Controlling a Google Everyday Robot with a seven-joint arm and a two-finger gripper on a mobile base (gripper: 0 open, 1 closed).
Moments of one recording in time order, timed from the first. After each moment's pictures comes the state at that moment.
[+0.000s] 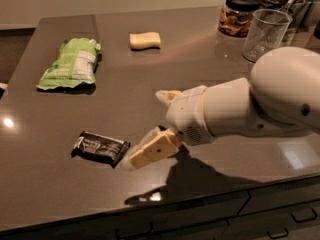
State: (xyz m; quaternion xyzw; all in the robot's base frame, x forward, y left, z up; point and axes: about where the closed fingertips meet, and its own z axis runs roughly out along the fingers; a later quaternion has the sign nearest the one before) arm 0.424 0.016 0.896 -0.51 0.72 0.26 0.40
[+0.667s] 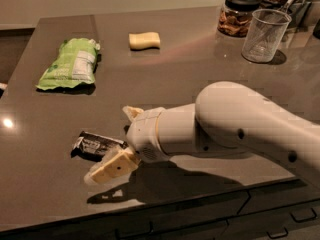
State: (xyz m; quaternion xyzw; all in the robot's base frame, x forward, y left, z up) arm 0.418 0.092 0.857 -0.51 0.70 0.29 0.41
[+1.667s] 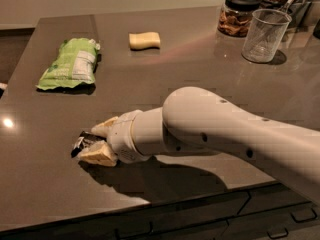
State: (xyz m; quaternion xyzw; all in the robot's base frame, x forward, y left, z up) arm 0.430 0.132 0.836 -0.53 0.69 0.27 0.41
